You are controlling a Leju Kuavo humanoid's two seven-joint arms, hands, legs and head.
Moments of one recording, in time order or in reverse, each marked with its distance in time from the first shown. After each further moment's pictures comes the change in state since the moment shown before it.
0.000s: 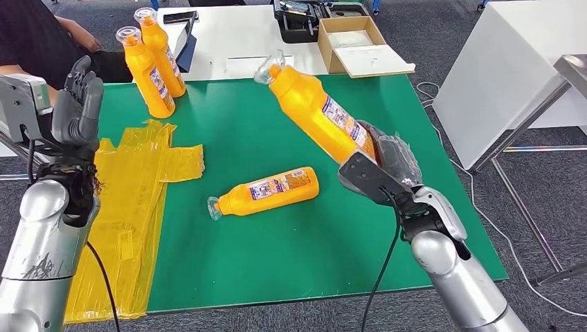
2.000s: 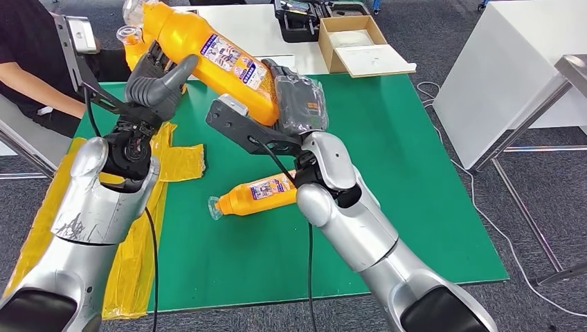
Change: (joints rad) left arm -0.221 -0.189 -0.198 0.089 0.484 0.027 0.127; right arm -0.366 0.460 0.195 0.414 0.411 -0.098 0.120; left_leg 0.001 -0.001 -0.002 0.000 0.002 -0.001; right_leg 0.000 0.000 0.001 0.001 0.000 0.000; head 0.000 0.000
